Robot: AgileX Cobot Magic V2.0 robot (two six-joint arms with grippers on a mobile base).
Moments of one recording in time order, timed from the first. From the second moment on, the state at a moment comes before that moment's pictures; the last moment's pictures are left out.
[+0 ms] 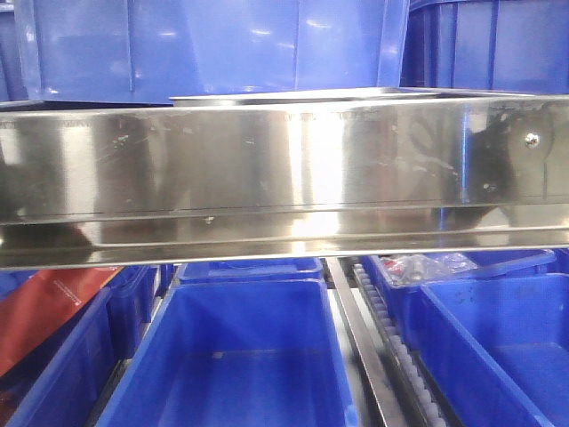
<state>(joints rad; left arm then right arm) -0.11 0.00 0.00 0.13 0.01 -0.13 -0.05 0.00 0.00 0.11 0.06 -0.08</state>
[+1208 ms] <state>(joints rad) -0.11 0.00 0.00 0.13 -0.14 -0.13 -0.05 0.00 0.00 0.20 -0.03 -0.08</state>
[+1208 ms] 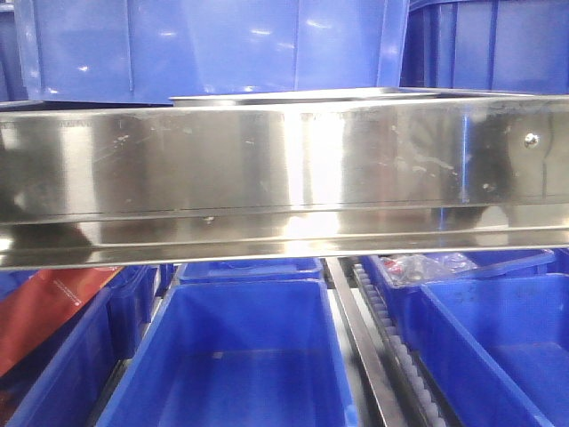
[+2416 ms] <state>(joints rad) -0.11 0.66 -1.23 -0.20 0.73 0.07 -0.05 0.82 -1.40 0.39 0.99 -0.08</state>
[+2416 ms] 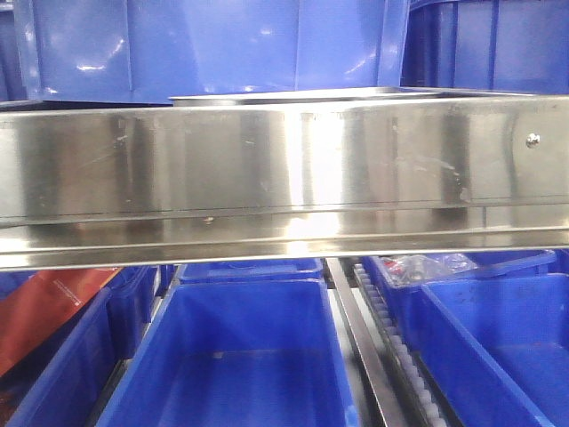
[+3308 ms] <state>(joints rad) -0.55 1.63 -1.63 0.09 0.95 -0.27 0.27 1.60 -1.55 0.12 0.95 0.04</state>
